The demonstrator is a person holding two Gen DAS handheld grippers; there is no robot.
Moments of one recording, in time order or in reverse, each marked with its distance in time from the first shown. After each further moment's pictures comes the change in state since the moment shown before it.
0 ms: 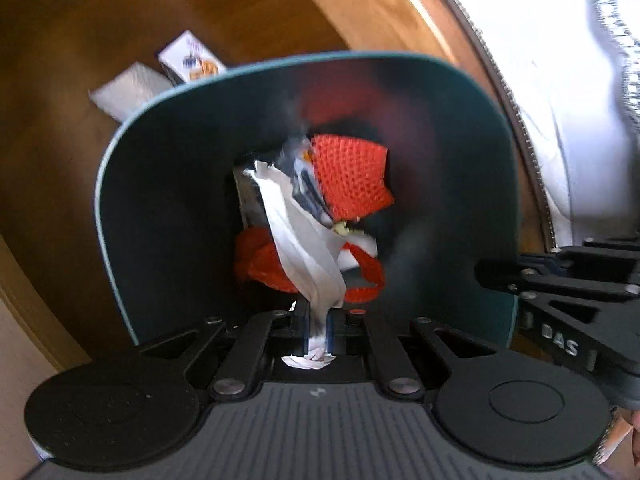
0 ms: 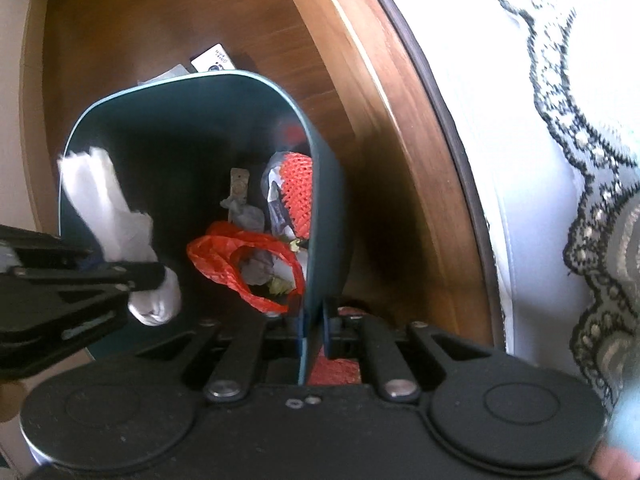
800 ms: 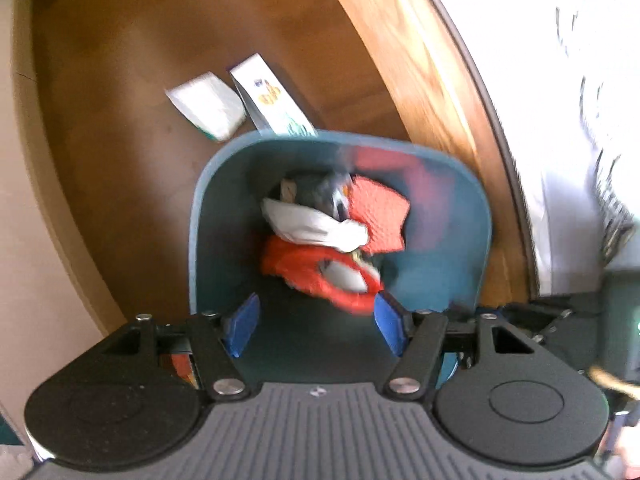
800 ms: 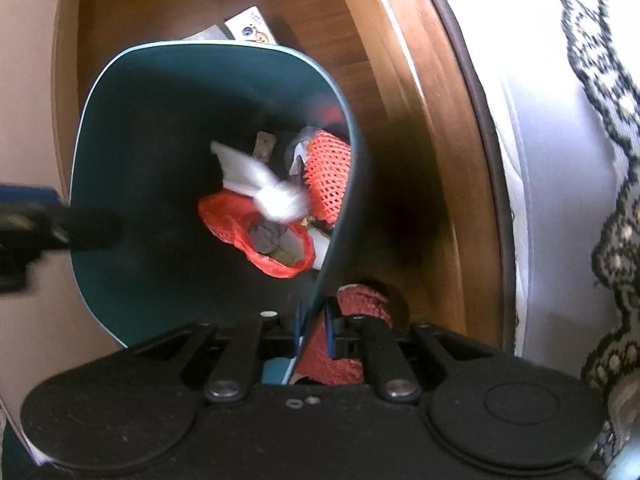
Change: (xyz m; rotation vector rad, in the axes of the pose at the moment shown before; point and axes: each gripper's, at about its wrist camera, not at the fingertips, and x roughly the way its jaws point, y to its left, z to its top) left arm -0.081 -0.010 0.012 -0.194 -0.073 0.131; right arm 0.011 0.002 0.004 -0.137 0.077 0.090
